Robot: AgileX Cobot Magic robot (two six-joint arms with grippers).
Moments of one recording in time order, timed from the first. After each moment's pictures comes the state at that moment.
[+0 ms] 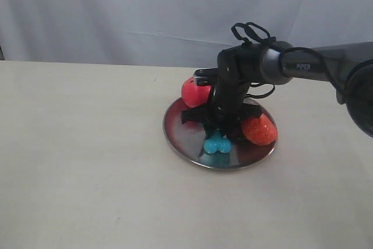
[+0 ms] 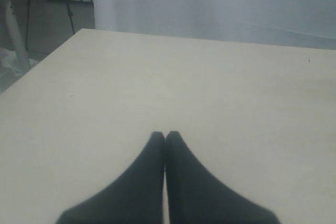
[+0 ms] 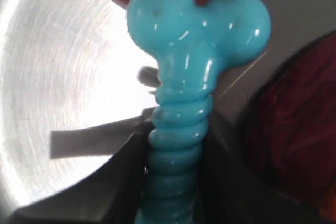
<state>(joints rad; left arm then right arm) 0.11 0.00 0.00 0.13 0.35 -0.16 0.05 2.29 -1.70 -0.06 0.77 0.29</state>
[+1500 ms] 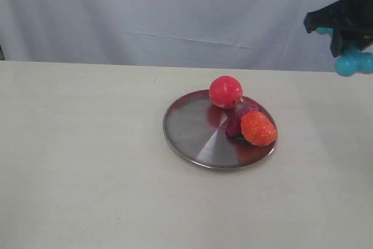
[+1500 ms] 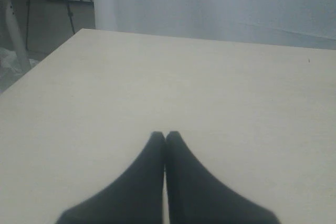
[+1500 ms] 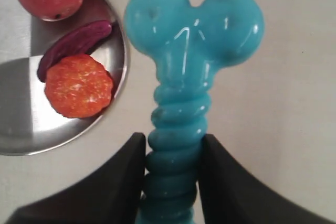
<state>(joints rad) 0.11 0.00 0.00 0.13 0.35 -0.16 -0.24 1.67 -1.62 -0.18 1.18 0.08</state>
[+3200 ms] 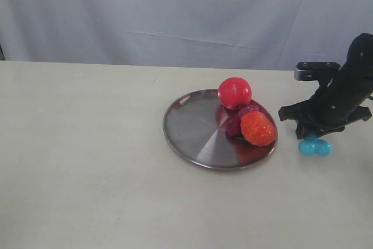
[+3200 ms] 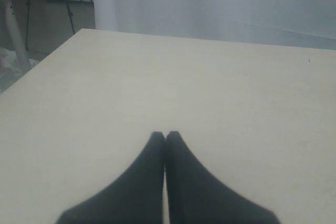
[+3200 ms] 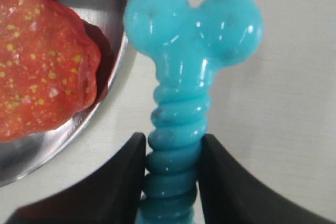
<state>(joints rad) 0.11 0.00 0.00 0.13 0.35 -0.16 -0.35 1.94 -1.24 0.09 0.66 -0.11</state>
